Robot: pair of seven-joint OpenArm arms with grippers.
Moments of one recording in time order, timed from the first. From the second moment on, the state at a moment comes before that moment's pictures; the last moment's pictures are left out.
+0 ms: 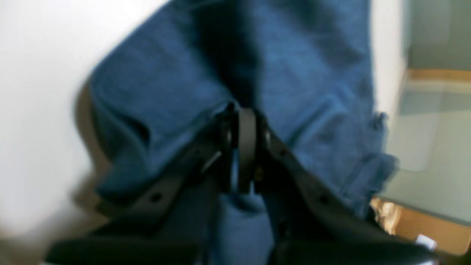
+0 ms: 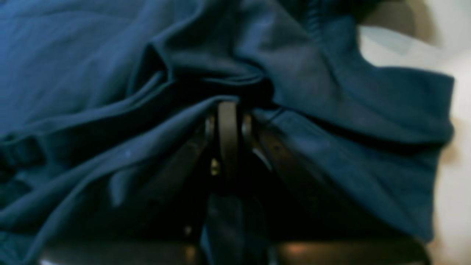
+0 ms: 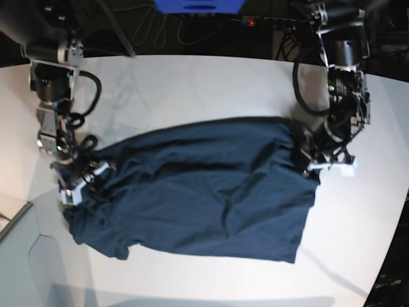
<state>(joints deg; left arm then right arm) -9.3 -8.4 -18.8 55.8 -53.4 -10.0 34.2 20.2 11.7 14.1 36.6 -0.5 24.0 -6.1</state>
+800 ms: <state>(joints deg) 12.5 -7.8 -25.7 97.1 -53.9 -10.3 37.9 -19.6 4.5 30.0 93.1 -0.7 24.8 -7.4</state>
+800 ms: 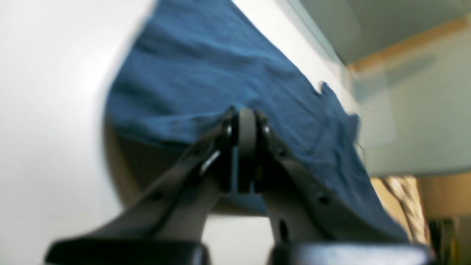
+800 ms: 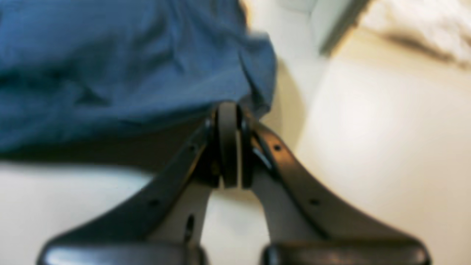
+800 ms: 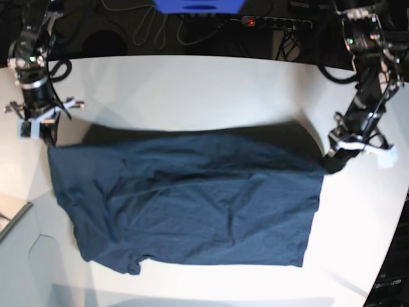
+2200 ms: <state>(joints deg) 15.4 -7.1 -38.7 94.2 -53.6 -10.2 38.6 -25.8 4.6 20.3 93.9 -1.1 33.9 -19.1</state>
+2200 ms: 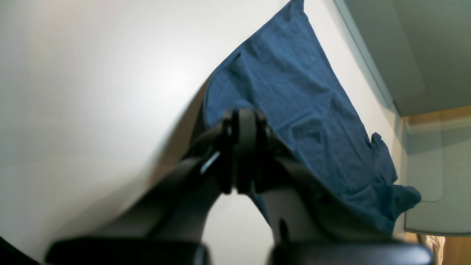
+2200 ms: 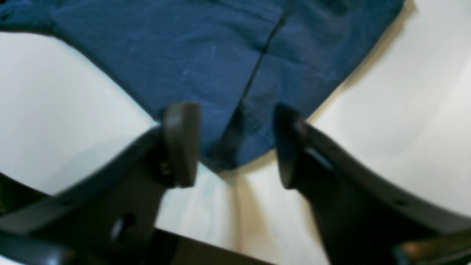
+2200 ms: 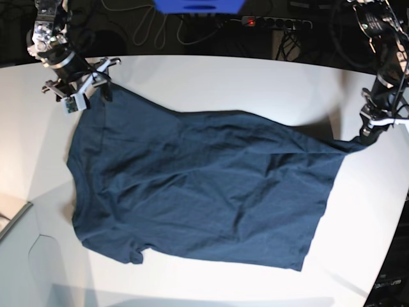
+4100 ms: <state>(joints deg) 2.7 -13.1 -25.2 87.2 -53.8 -10.4 38.3 -12.7 6.4 20.9 92.5 -1.1 34.9 -19.5</state>
